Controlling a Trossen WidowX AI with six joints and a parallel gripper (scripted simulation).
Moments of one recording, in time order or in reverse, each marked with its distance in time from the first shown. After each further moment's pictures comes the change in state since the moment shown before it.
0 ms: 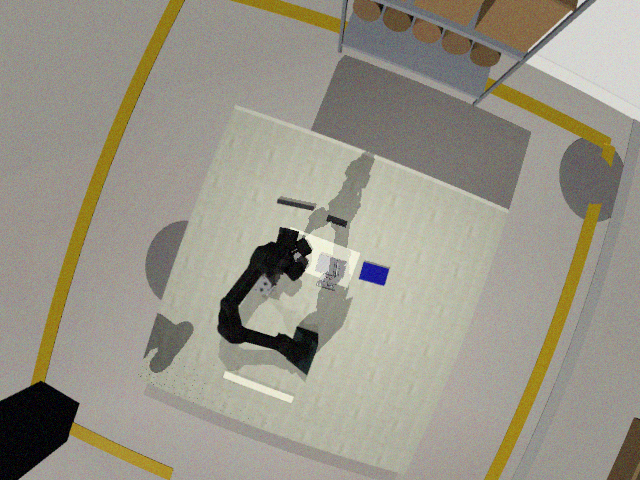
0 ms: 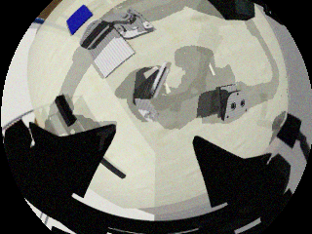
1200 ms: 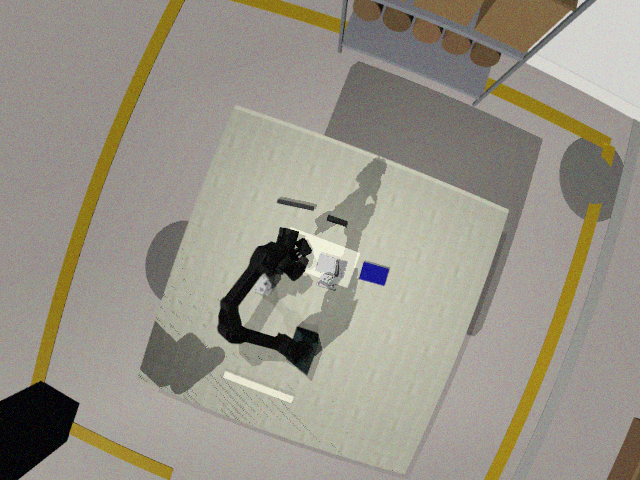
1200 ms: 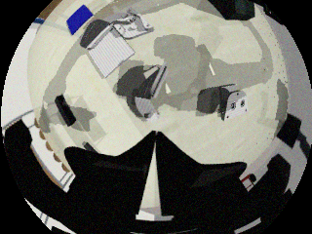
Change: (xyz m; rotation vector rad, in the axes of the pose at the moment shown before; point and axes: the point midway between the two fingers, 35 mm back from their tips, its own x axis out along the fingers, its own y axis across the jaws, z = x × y) arm 0.000 0.000 0.000 0.000 0.000 0.000
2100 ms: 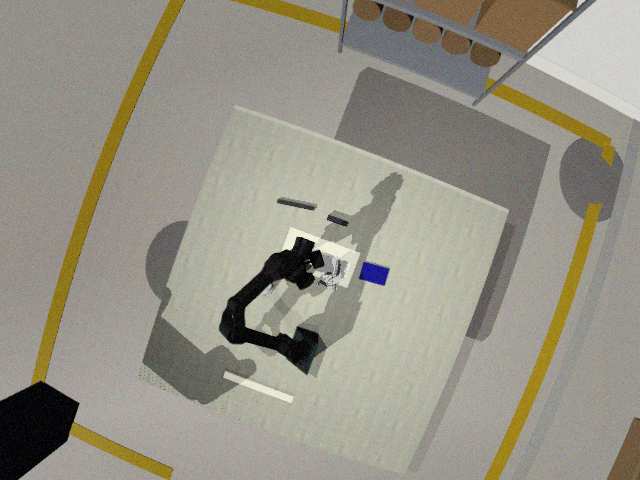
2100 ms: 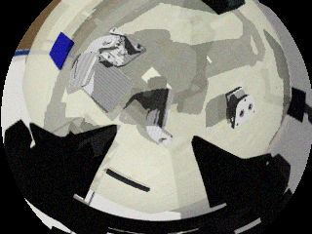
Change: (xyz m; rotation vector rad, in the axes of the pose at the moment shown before) arm 0.014 0.022 0.046 0.230 0.005 0.002
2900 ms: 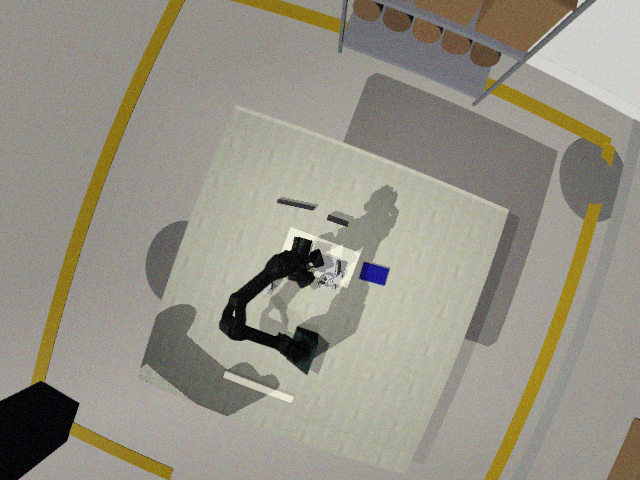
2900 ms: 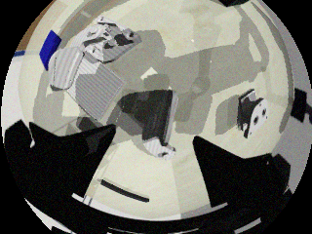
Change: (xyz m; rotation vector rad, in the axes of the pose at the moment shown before) arm 0.039 -0.002 0.001 0.002 -0.002 -0.008
